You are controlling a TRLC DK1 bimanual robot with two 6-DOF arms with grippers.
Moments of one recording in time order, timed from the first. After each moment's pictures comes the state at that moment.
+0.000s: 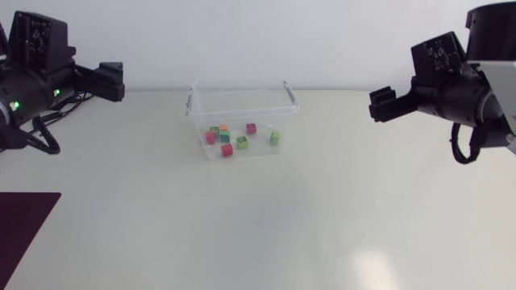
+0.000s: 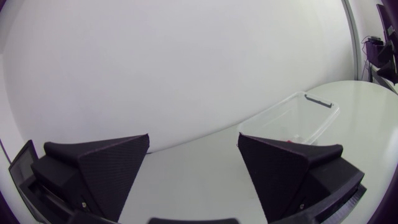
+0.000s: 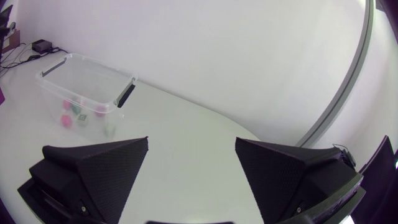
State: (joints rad) left arm -0.13 1.12 0.86 0.09 -0.15 0.35; right arm 0.19 1.19 0.90 -0.11 0.20 -0.30
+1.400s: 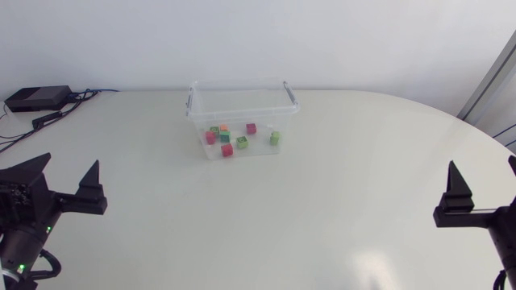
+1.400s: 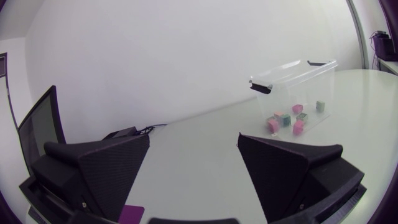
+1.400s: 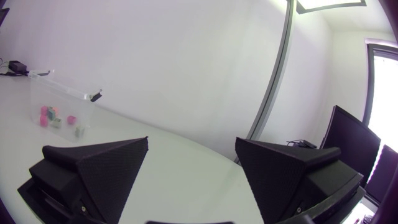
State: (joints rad) left arm 0.04 0.56 0.11 0.37 -0.08 0.34; right arm 0.00 0.06 0.16 -0.06 0.22 -0.36
